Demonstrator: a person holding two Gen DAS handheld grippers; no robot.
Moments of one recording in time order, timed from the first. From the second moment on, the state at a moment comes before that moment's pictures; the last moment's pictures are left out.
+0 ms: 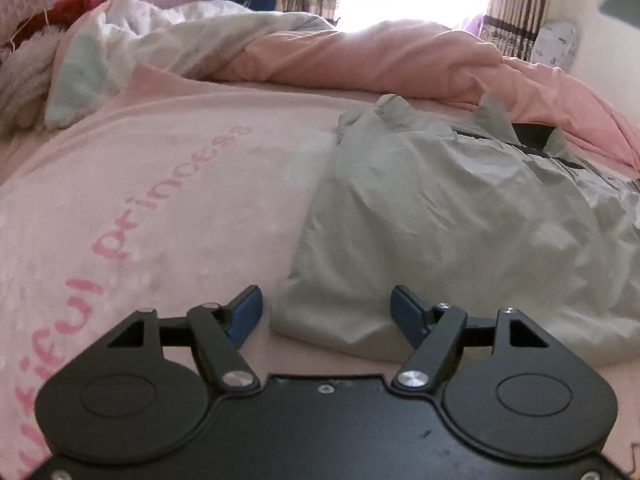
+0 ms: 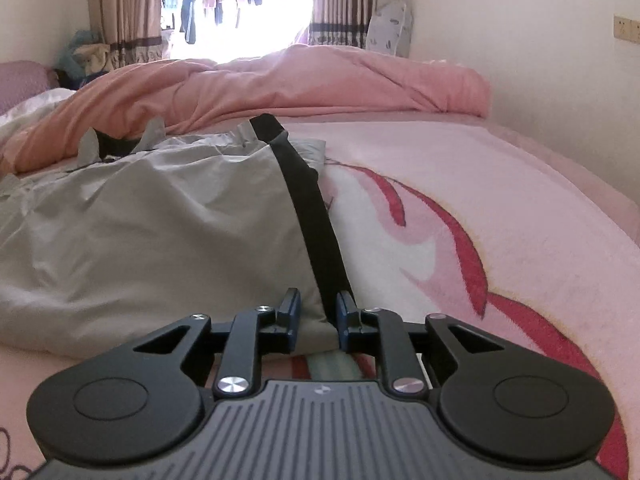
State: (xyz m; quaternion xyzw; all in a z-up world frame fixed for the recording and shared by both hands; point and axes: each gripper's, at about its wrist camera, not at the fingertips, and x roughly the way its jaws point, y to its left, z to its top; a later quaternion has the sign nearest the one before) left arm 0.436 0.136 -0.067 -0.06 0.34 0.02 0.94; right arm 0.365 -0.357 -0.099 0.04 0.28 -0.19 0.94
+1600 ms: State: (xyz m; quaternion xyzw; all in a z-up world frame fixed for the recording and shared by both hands) left arm 0.450 0.071 -0.071 -0.04 0.30 -0.04 0.95; right arm 0.387 -0.350 -0.099 0.07 0.27 -0.17 0.95
